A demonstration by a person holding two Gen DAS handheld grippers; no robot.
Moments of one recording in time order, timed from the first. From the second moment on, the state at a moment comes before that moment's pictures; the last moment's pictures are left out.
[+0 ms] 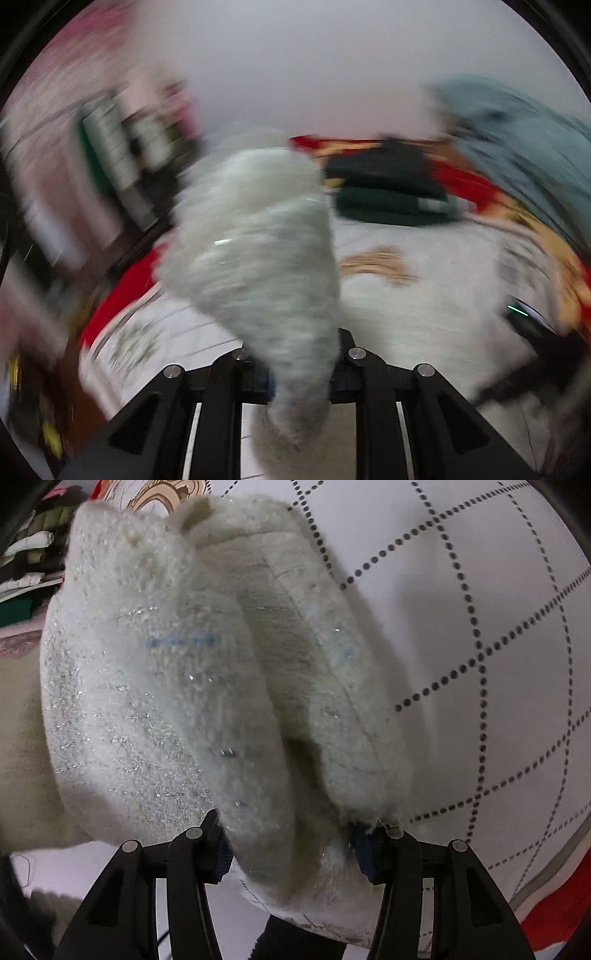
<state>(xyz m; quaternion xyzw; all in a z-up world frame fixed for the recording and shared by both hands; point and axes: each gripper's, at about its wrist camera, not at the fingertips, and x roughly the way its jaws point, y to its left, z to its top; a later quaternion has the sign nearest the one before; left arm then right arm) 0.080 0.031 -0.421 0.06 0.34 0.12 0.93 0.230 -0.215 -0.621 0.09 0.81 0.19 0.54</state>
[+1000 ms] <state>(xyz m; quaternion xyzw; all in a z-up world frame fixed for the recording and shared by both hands) 0.044 -0.014 -0.477 0.05 0.50 -0.04 0.86 0.249 -0.209 -0.552 0.22 0.73 0.30 0.57</state>
